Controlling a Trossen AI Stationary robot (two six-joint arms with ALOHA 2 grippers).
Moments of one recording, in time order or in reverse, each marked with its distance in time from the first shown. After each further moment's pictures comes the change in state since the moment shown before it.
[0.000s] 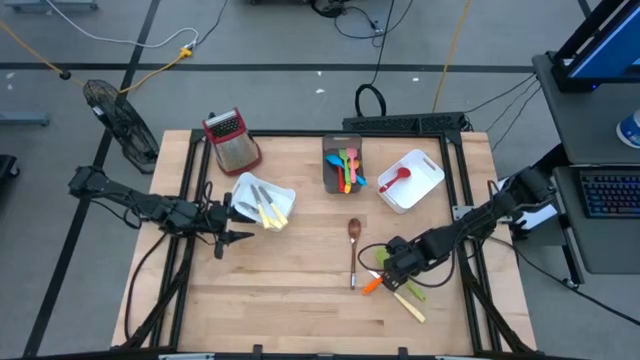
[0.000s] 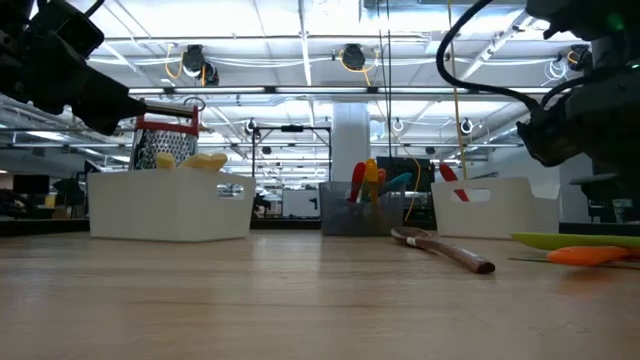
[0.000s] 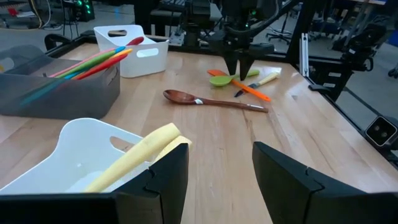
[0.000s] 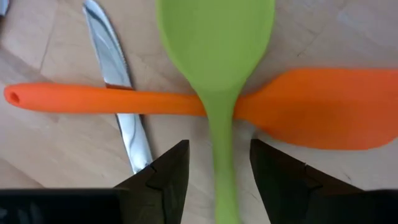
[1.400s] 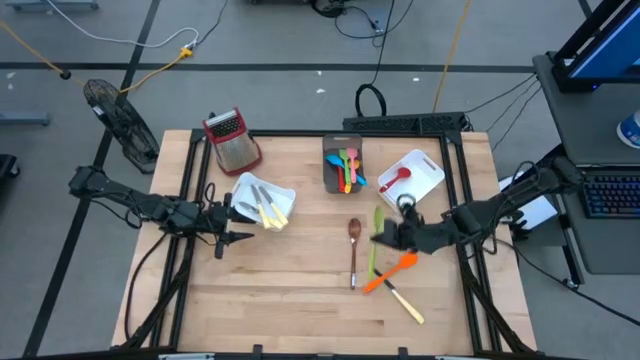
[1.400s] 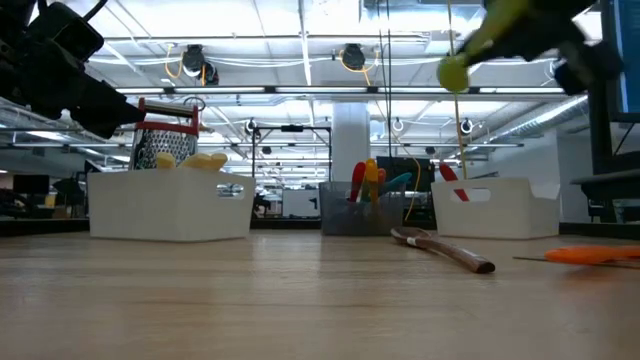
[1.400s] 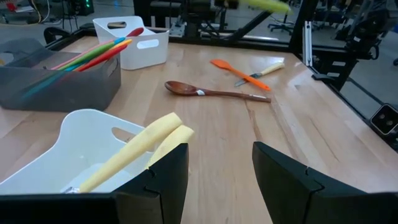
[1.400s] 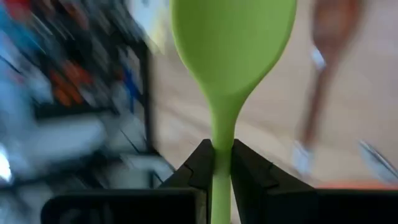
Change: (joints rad) left arm 0.000 0.000 0.000 -0.035 0.002 0.008; right arm -0.054 -0.450 0.078 0.257 0.517 0.397
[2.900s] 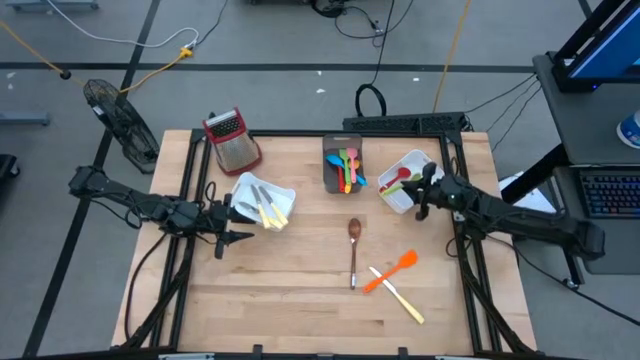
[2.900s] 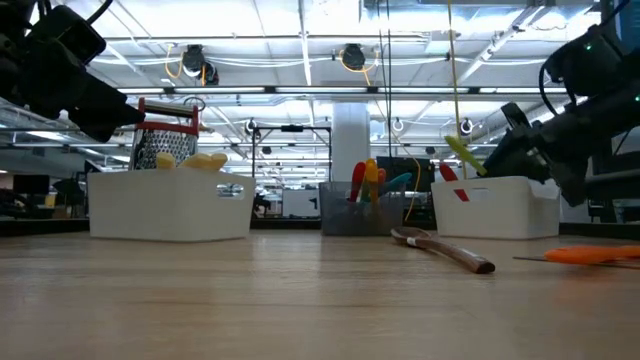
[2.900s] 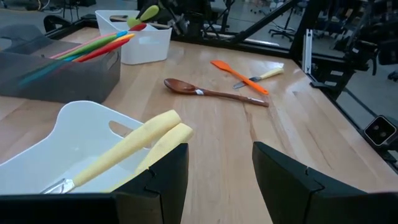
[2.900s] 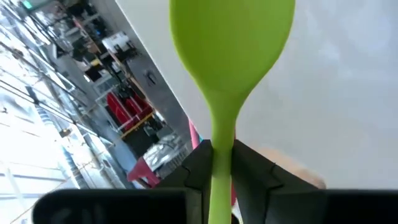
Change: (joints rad) left arm -0.001 0.000 0.000 -0.001 -0.002 -0.071; right arm -0.866 -0.652 -0.671 0.248 -0.259 0.376
